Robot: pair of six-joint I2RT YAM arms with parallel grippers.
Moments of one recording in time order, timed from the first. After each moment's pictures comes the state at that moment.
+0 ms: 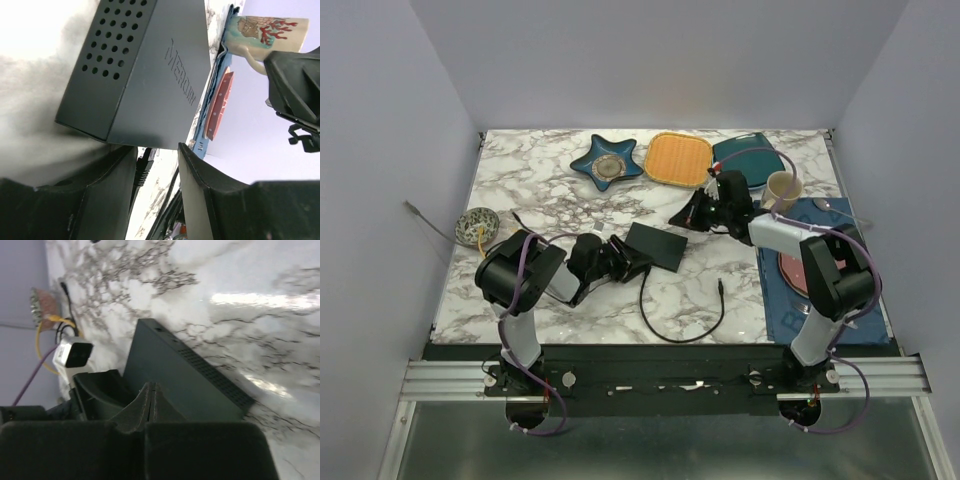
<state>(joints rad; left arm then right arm) -0.50 1.85 0.46 0.95 0.38 -1.34 0.40 1.75 1.00 0.12 -0.39 0.75</state>
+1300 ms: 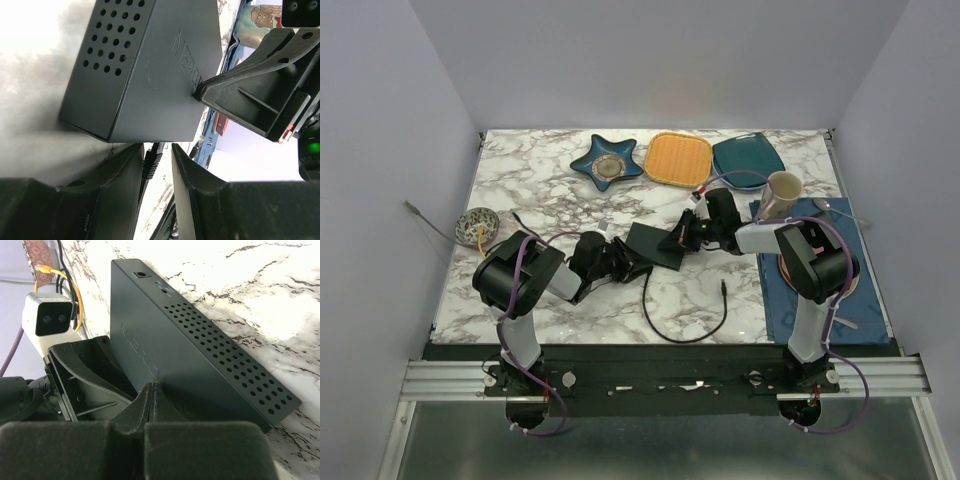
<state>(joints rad) -0.52 1.83 0.48 0.86 0.39 -1.30 0.44 1.92 0.94 0.28 -0.62 0.84</state>
